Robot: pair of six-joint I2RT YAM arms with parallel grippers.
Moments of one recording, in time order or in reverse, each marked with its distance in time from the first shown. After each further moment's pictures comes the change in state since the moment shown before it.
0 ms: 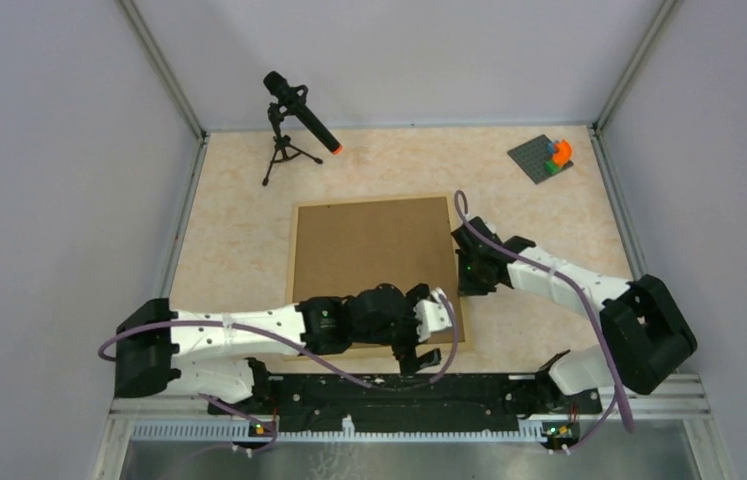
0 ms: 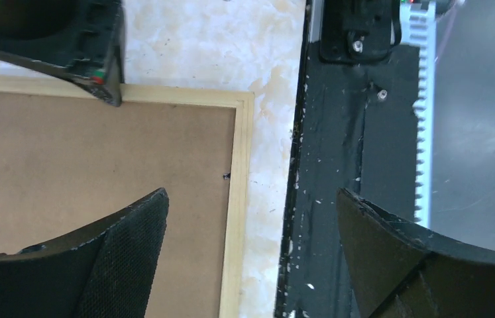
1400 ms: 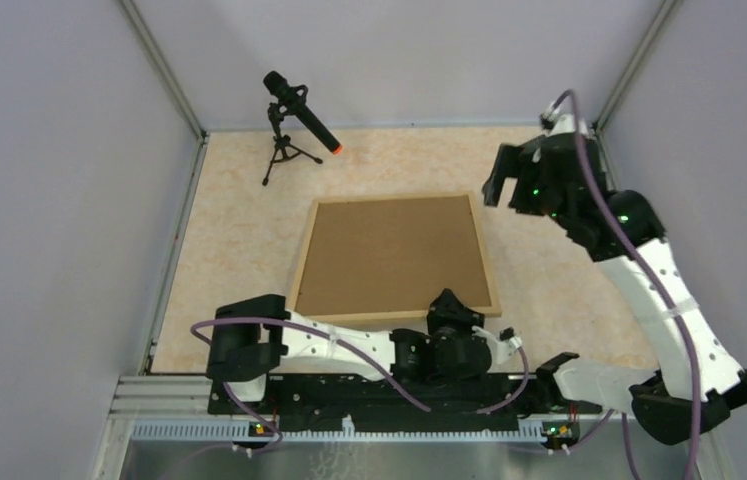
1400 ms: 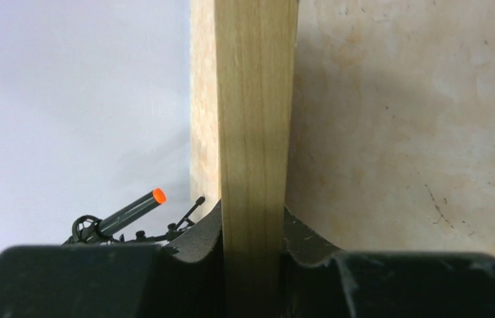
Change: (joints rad) left arm -0.294 0.557 0.311 0.101 -1.112 0.645; right arm -0.136 -0.280 0.592 -0.403 0.098 -0.129
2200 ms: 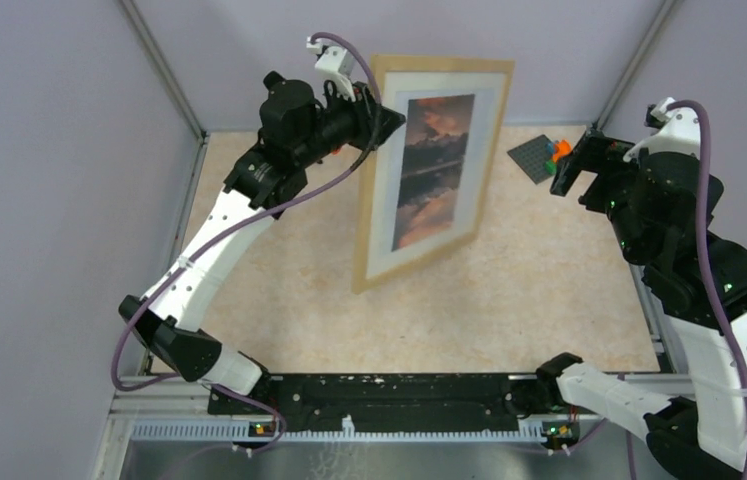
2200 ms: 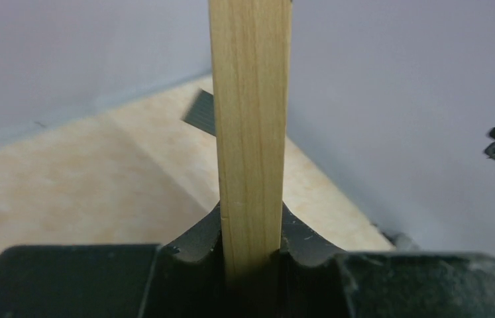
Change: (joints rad) left arm 0.945 -0.298 0.683 -0.341 1.177 -0.985; right arm -0.002 -0.187 0.316 -0.026 0.341 -0.176
